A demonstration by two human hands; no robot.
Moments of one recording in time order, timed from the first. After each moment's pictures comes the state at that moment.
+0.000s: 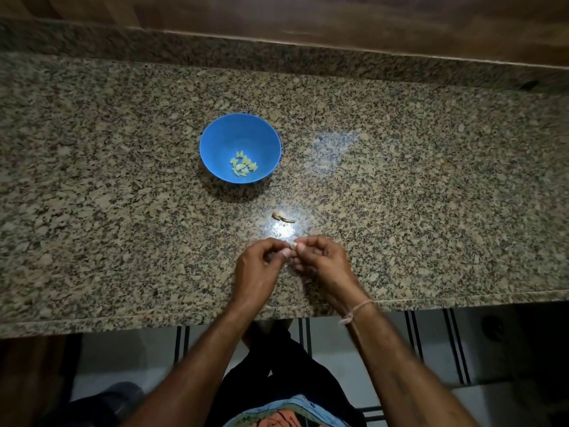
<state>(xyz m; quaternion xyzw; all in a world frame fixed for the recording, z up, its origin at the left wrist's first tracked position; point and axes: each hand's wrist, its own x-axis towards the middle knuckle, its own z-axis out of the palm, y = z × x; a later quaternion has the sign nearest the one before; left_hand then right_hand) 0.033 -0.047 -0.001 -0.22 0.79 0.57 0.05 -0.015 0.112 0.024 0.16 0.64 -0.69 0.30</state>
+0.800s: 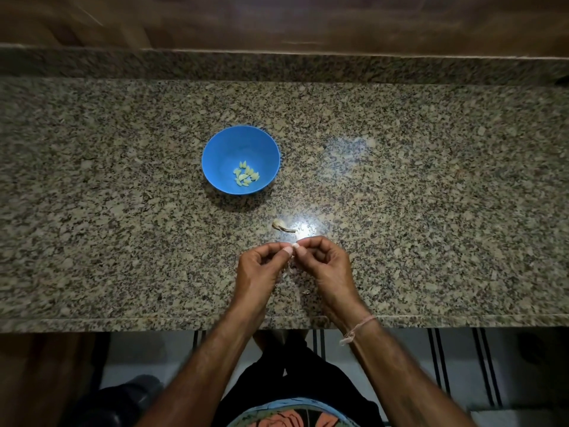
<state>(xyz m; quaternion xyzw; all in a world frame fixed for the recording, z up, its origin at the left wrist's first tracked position) 0.019 -0.024 0.050 -0.34 0.60 0.72 0.06 -0.022 0.115 0.037 0.10 0.61 -0.74 0.25</state>
